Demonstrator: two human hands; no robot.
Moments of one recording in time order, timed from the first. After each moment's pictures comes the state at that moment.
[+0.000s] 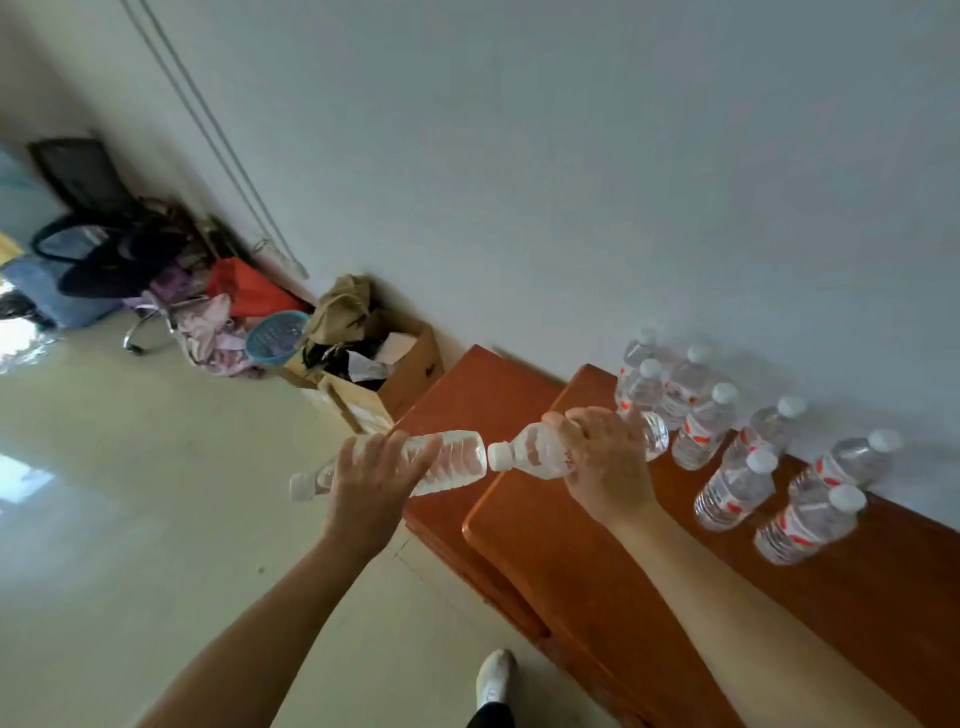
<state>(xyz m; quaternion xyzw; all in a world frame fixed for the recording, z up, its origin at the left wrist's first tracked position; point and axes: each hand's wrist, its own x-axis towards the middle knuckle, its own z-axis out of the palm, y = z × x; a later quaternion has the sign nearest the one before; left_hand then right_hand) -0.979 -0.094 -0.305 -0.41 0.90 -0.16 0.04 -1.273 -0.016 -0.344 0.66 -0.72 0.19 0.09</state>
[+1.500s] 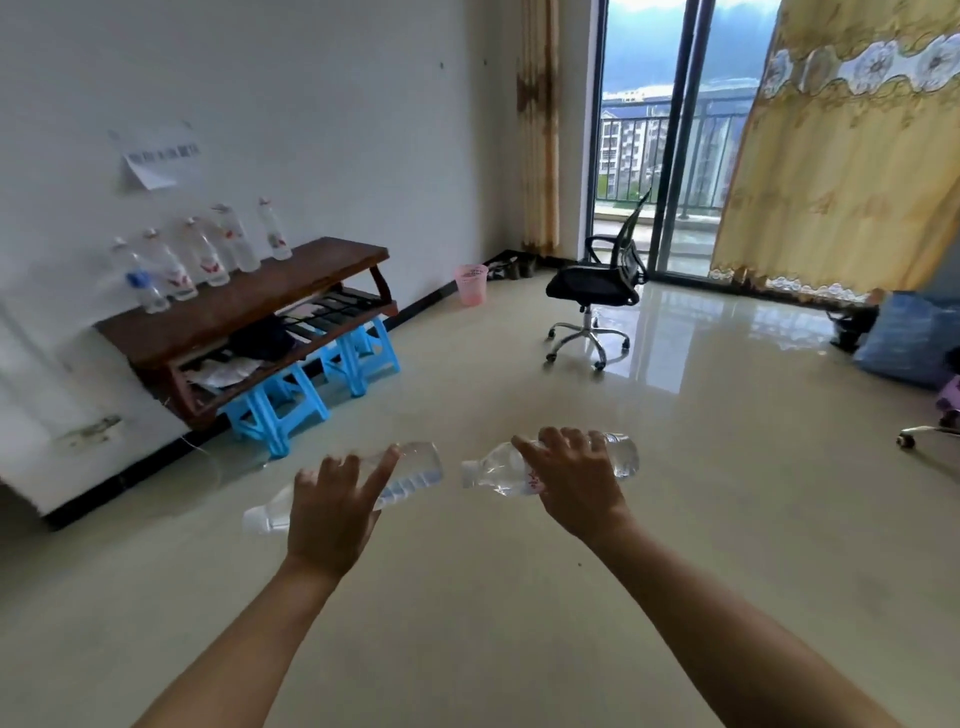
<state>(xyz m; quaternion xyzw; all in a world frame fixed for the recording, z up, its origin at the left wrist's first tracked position) 0.019 0.273 -0.217 -0.94 0.27 -0.15 0.12 -0.049 -0.030 -0.230 0.99 -0.01 0.14 0.06</state>
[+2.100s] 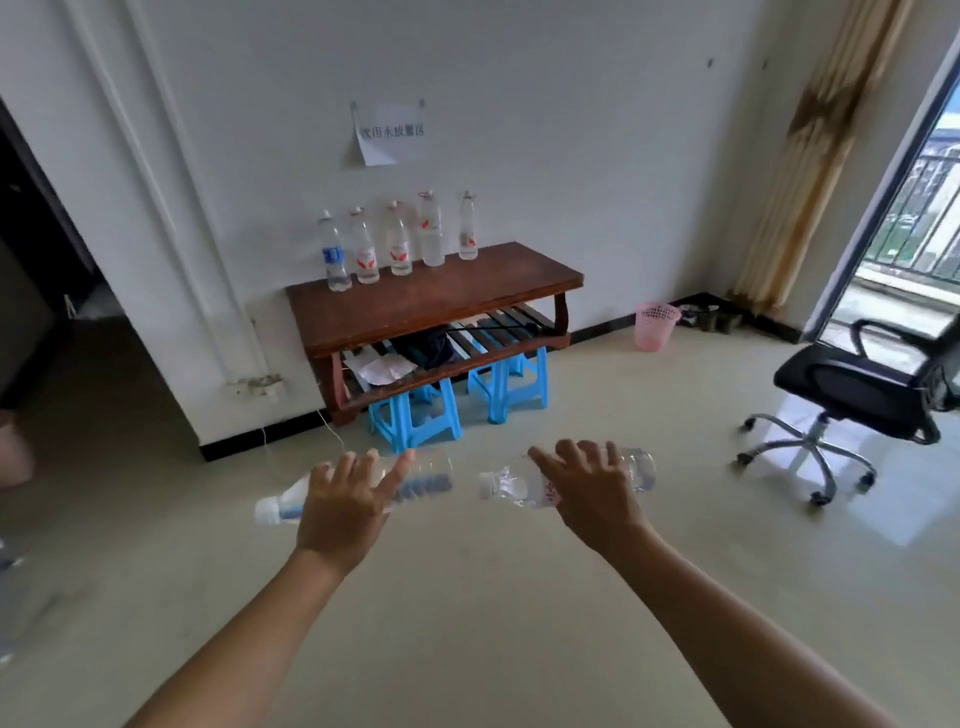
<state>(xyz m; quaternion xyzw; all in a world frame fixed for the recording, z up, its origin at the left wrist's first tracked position) 0.390 0.471 -0.223 -0.98 0.10 -0.12 0.13 0.439 0.159 -0.229 0.97 0.18 0.14 0.11</state>
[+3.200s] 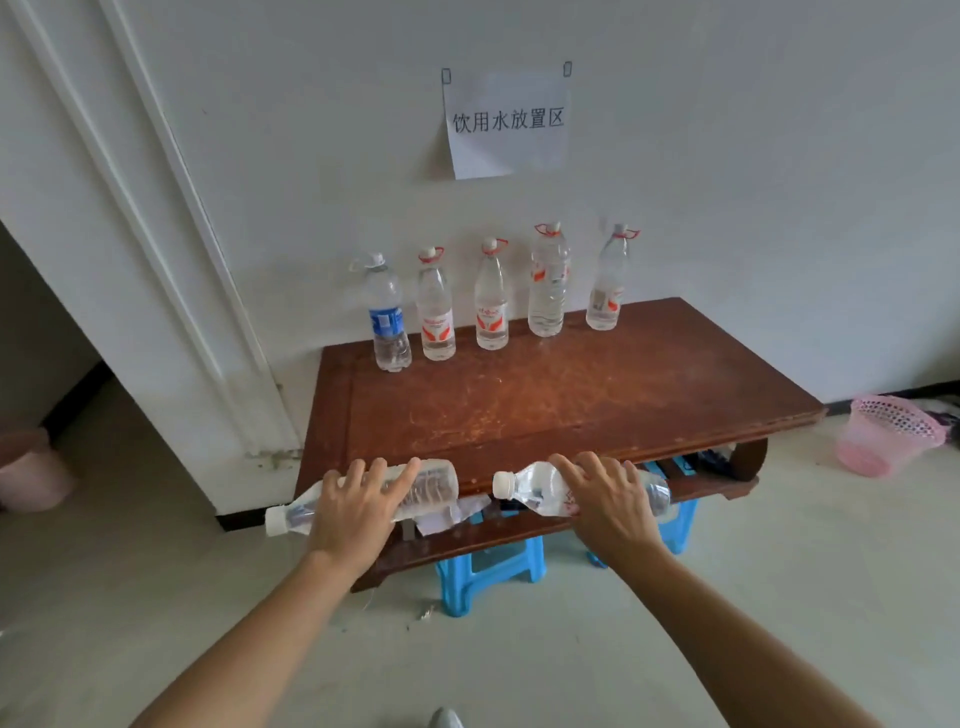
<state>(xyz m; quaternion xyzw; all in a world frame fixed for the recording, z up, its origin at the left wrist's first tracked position) 1.110 0.682 -0.250 -0.98 -0.08 -0.03 0.15 1.235 0.392 -0.267 0.96 0.28 0.08 0.01</state>
